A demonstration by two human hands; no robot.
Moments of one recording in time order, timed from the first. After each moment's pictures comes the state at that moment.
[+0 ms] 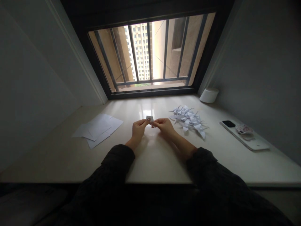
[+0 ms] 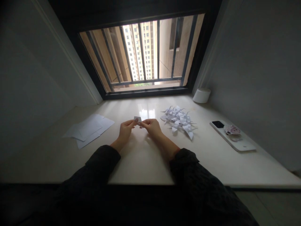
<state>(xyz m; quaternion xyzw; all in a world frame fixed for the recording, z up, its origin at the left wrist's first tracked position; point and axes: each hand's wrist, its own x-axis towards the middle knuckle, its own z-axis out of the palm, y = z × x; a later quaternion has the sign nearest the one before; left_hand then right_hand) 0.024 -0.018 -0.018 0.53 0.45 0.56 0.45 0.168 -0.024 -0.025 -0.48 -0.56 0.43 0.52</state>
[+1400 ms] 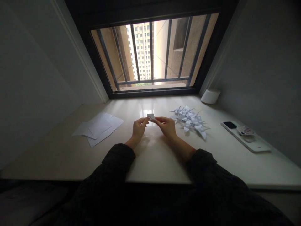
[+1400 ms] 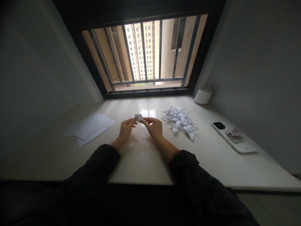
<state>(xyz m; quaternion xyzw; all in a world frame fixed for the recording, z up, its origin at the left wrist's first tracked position) 0.019 -0.011 -0.020 0.57 0.45 0.54 0.42 0.164 -0.026 -0.030 -0.54 -0.57 0.25 0.56</state>
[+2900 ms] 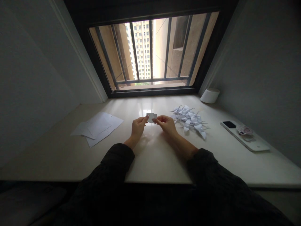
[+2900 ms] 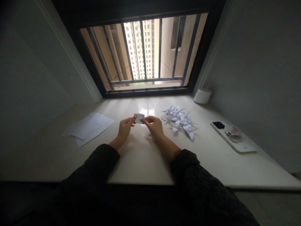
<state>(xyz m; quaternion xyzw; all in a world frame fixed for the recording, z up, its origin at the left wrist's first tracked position) 0.017 -0.009 -0.018 0.57 0.46 0.55 0.41 0.170 -0.021 -0.029 -0.51 -0.53 0.36 0.58</state>
